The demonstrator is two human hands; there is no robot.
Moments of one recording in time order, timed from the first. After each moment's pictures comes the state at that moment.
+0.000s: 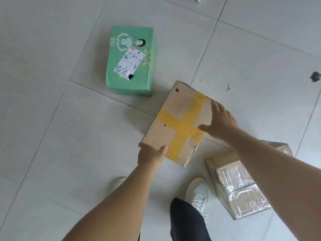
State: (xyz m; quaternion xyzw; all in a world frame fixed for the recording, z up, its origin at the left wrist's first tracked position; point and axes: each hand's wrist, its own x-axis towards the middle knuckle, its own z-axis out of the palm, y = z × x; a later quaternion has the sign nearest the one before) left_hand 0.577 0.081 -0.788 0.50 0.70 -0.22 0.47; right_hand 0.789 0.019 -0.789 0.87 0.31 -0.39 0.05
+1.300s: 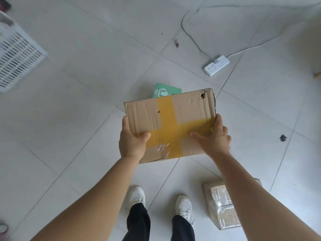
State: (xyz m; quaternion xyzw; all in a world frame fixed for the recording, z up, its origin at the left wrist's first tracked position) left_hand 0.478 0.180 -0.519 0.55 0.70 0.13 0.44; right_hand 0.678 0.083 -0.514 0.90 0.20 -0.34 -0.19
